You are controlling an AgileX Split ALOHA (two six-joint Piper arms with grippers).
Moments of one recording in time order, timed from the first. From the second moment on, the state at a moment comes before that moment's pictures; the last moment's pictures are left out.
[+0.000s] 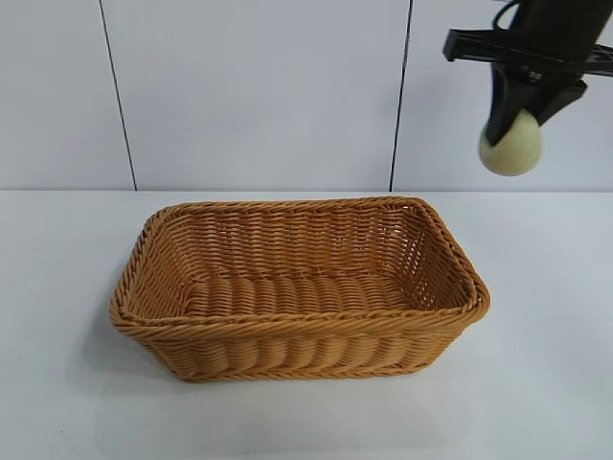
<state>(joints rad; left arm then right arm) -0.05 -0.01 -0.50 0.00 1.07 -0.06 0.26 1.88 -1.62 0.07 1.11 0.10</state>
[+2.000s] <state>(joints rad) -0.05 -0.01 -0.50 0.00 1.07 -0.06 0.51 2.15 -2.01 -0.02 1.21 0.22</state>
